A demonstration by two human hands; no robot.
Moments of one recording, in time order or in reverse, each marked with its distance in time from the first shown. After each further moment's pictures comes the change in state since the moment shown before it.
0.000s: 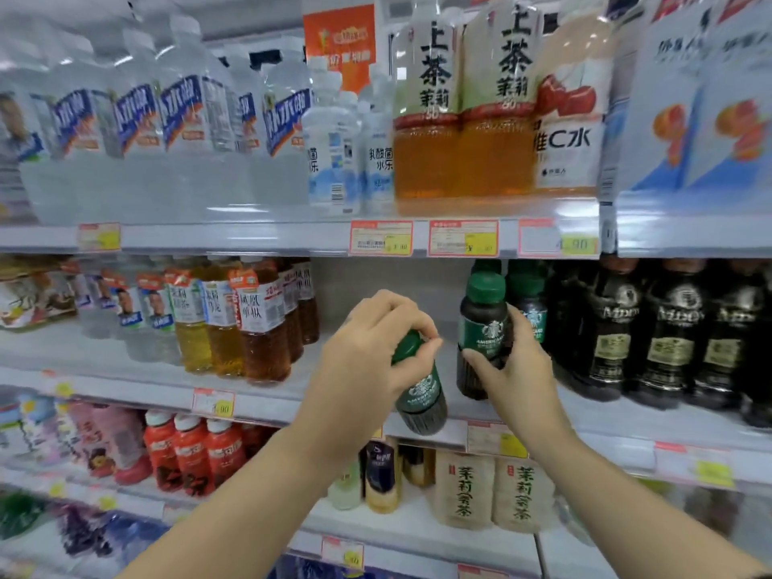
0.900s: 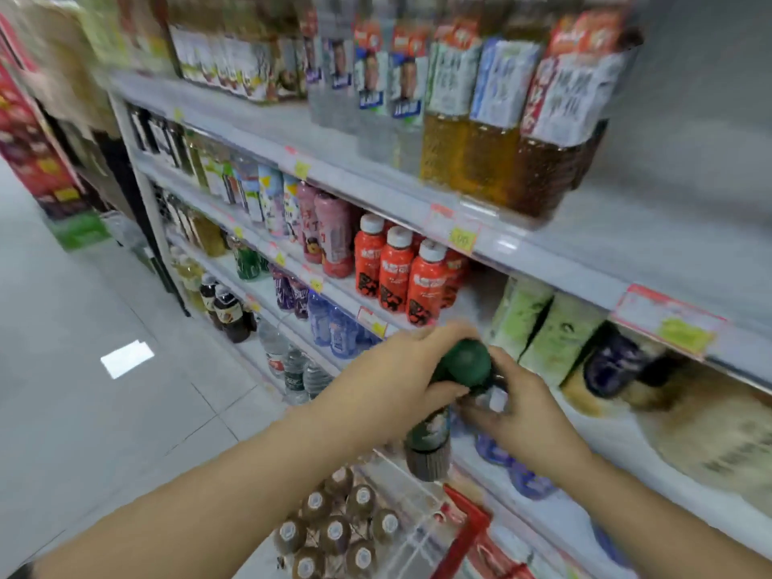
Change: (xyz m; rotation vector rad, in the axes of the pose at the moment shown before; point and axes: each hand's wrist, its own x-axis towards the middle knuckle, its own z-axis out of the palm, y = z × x) left_hand -0.204 -0.124 -0.097 0.107 -0.584 -0.753; right_hand -0.154 -0.042 0.219 0.269 -1.021 0.057
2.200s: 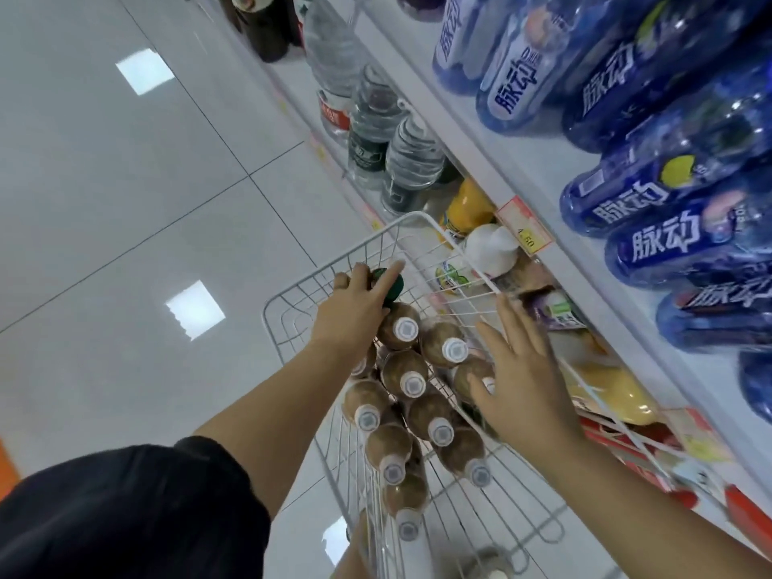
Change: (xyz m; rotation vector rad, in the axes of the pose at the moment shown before) left_hand -0.089 -0.470 0.295 0.171 -0.270 -0.802; right_hand 0.096 0.252 0.350 -0.792 -0.477 0.103
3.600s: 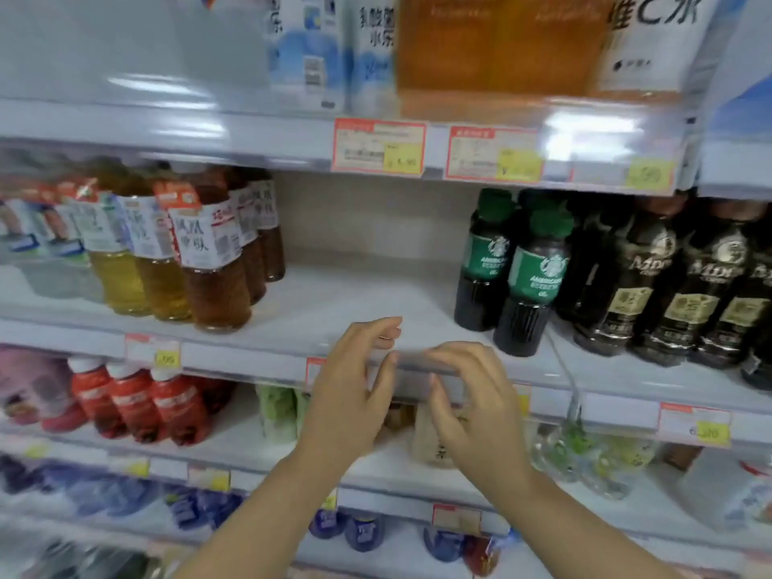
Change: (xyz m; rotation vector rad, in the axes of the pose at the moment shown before) left_hand -0.361 0.530 -0.302 -0.716 0.453 1.272; right_hand -0.443 0.174 -0.399 0.245 1.421 0.099
